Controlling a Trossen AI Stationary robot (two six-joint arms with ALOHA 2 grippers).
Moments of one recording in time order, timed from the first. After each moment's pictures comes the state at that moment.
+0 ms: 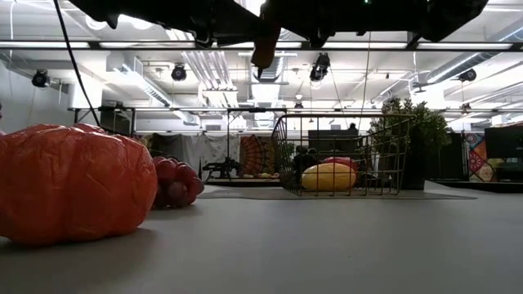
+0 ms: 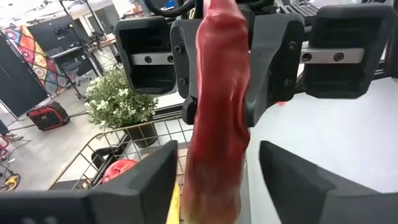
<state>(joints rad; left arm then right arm) -0.13 1.37 0.78 0.48 -0.31 0.24 0.09 1.51 0.75 0.84 0.13 -0.23</state>
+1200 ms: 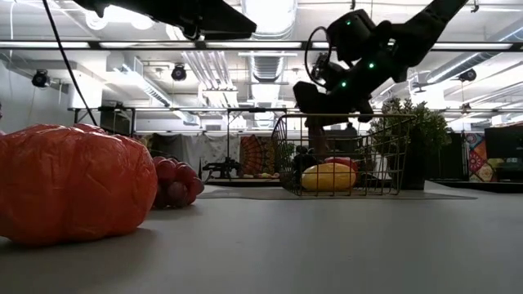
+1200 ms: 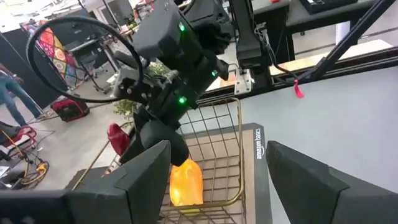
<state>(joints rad) -0.12 1.27 0.78 0.34 -0.38 0.27 -0.26 1.57 0.77 0.32 0.65 0.33</state>
